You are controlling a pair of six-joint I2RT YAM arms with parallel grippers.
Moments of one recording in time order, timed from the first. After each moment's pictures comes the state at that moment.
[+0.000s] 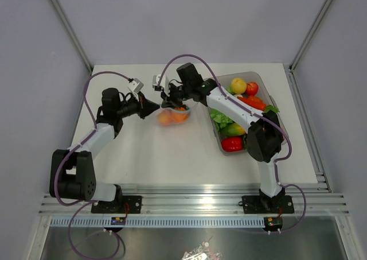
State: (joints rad) left arm -0.08 1.39 0.79 0.31 0.89 -0.07; right arm 0.71 2.04 1.86 -0.47 -0.60 -0.60
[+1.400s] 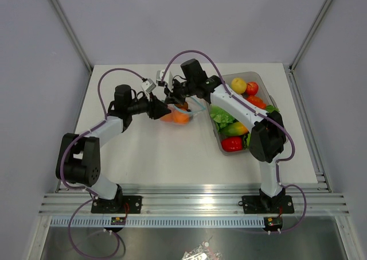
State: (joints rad) left arm -0.18 1.55 0.87 0.29 0.94 -0.01; right arm 0.68 2.02 1.88 -0.50 -0.60 -0.59
